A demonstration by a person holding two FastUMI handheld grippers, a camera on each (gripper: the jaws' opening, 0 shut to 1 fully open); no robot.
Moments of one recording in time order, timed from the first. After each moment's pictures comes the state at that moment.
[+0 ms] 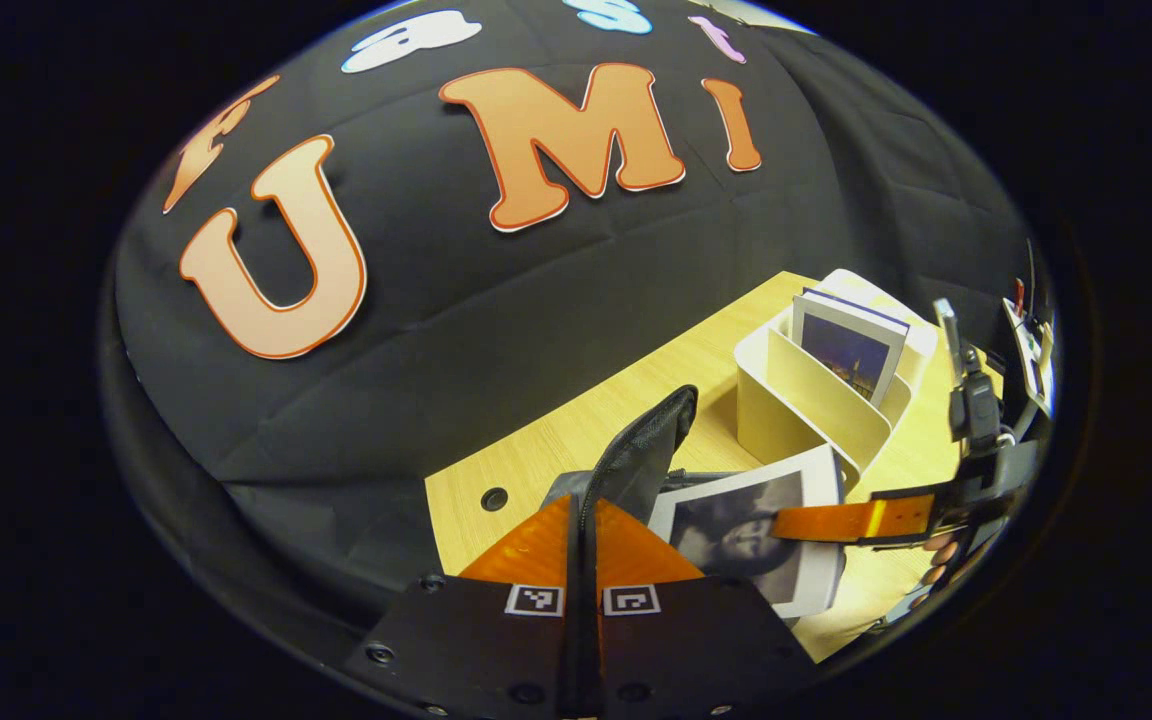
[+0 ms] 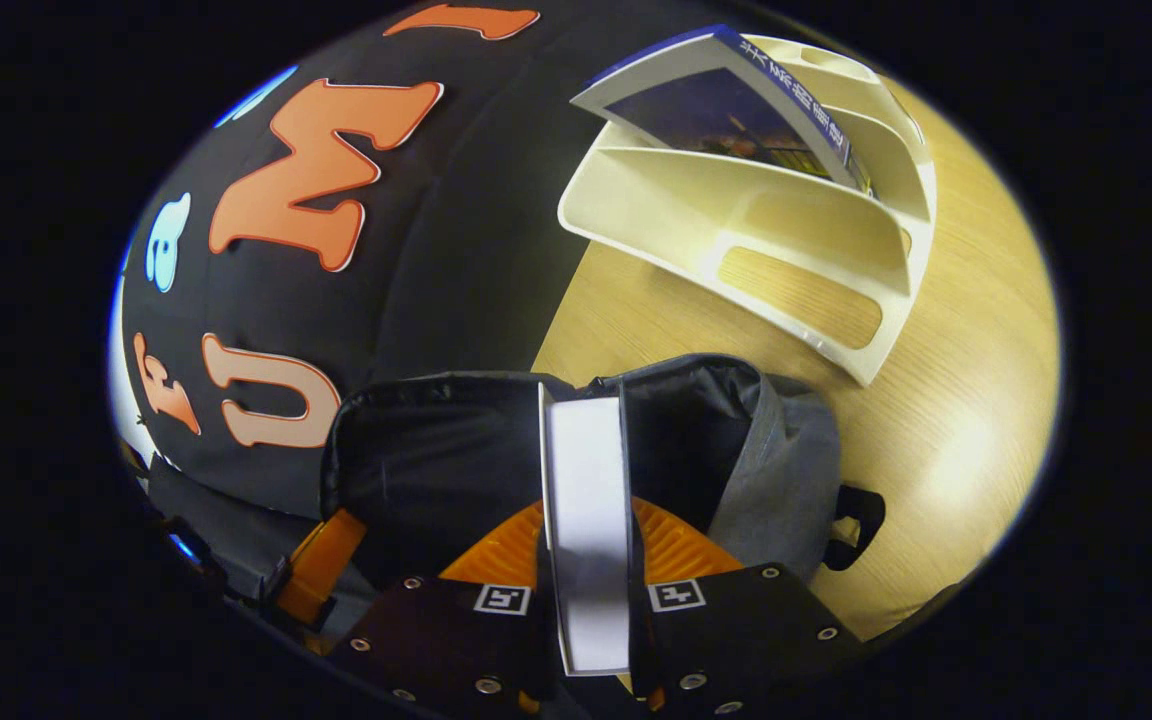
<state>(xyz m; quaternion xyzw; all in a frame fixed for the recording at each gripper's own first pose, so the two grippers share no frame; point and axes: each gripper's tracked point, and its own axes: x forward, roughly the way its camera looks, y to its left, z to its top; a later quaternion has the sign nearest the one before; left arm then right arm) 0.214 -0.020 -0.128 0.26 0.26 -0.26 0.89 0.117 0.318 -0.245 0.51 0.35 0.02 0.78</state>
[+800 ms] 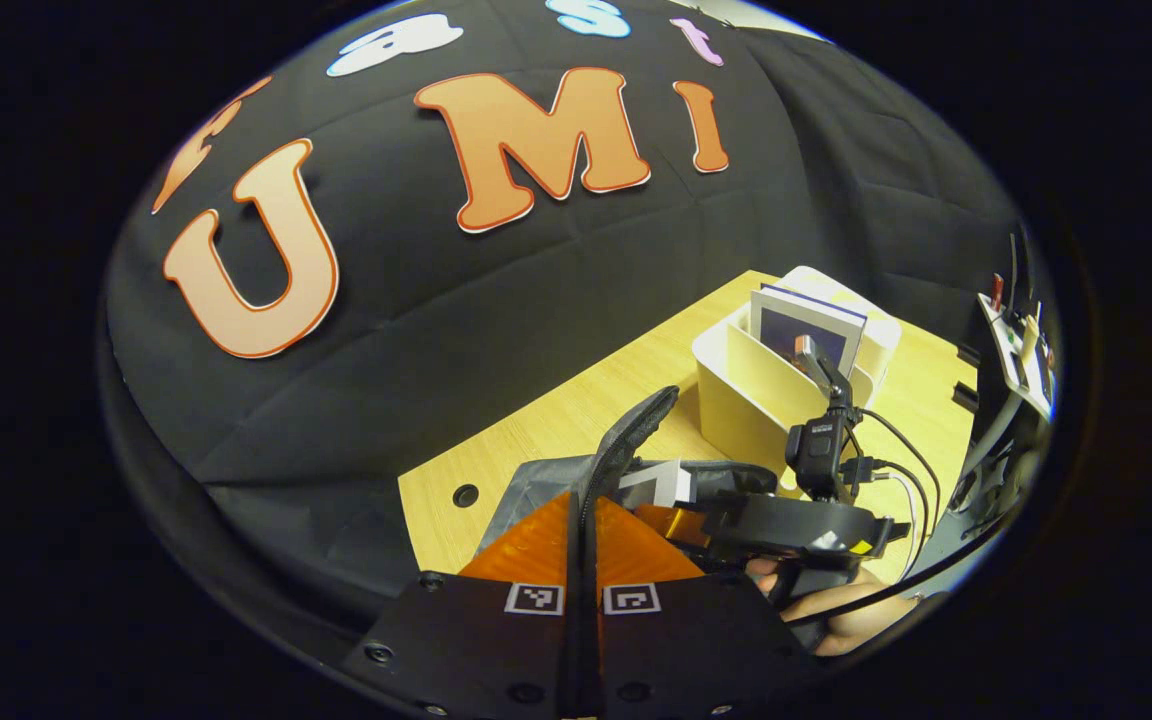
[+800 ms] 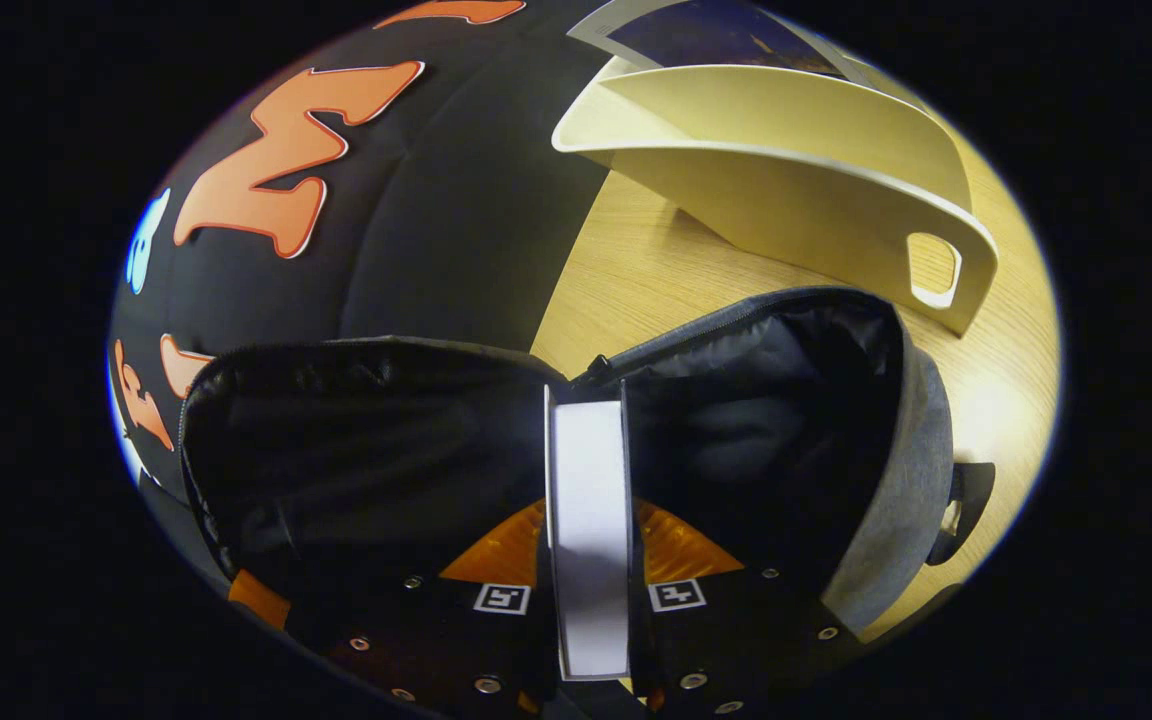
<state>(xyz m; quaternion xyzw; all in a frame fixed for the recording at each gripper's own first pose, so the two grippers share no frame) 0.186 -0.024 -0.136 0.25 0.27 -0.29 0.88 0.172 0.369 -0.282 0.53 0.34 -0.02 0.78</state>
